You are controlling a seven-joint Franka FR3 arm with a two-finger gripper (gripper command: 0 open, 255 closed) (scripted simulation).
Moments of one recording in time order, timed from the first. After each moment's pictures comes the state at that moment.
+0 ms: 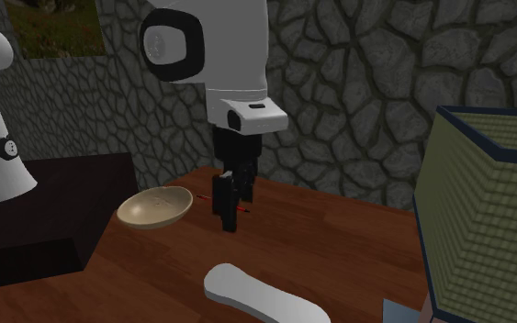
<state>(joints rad) -0.38 0.59 -0.18 -1.85 0.16 2.42 -0.11</state>
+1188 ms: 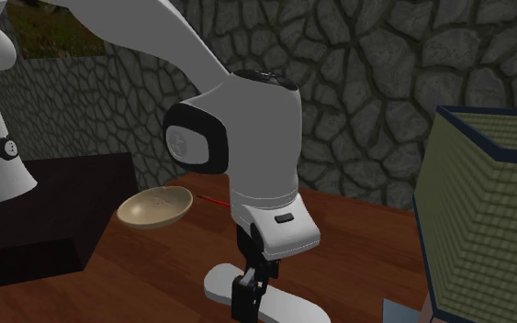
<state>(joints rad) -0.50 0.97 -0.16 -1.49 0.23 2.43 -0.09</state>
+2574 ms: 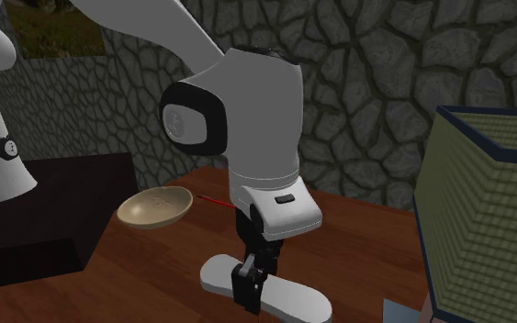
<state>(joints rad) -0.49 0.92 -0.17 -1.52 0.23 2.41 -0.09</state>
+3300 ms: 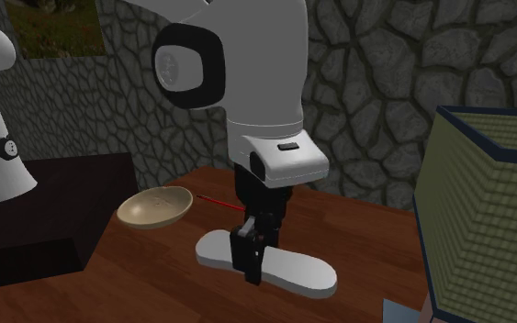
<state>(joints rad) -0.48 0.80 -0.19 -1.56 0.21 2.33 -0.08</state>
